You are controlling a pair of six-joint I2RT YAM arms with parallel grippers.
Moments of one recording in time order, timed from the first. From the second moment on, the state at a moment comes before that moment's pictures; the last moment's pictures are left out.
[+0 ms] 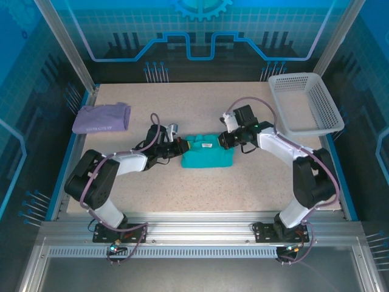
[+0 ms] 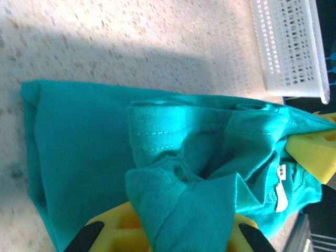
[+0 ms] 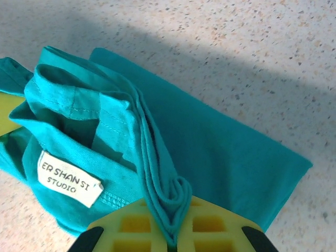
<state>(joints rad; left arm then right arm) -0.38 1.67 0.73 0.32 0.46 -0.76 0.39 1.67 1.14 -0.47 -0.32 0.08</state>
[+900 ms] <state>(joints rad) -0.32 1.91 1.15 -0.11 0.37 -0.59 0.32 1.92 1.42 -0.70 -0.13 0.04</state>
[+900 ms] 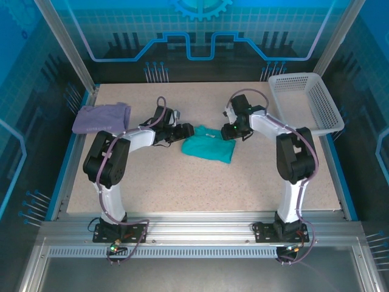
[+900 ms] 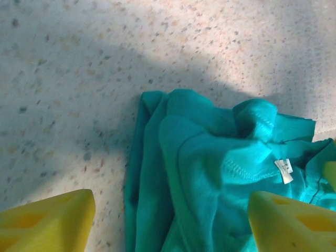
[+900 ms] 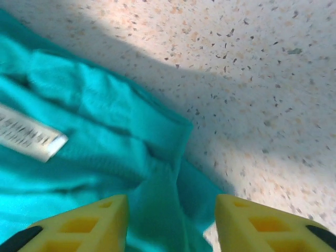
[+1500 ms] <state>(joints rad) -0.32 2.08 1.39 -0.42 0.52 -0.49 0.30 1.89 1.20 -0.61 -0.23 0.22</state>
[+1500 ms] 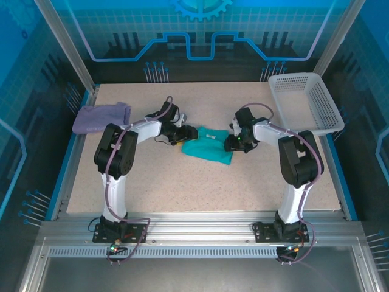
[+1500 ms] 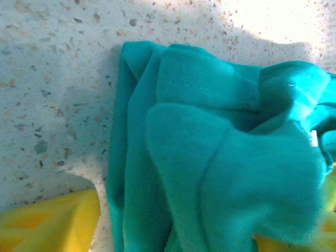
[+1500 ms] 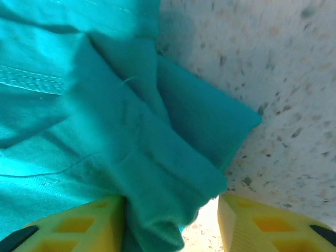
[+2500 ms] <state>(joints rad) -0.36 2.12 1.40 -0.34 0.71 -0.55 0.27 1.82 1.18 -0.60 -0.25 0.23</state>
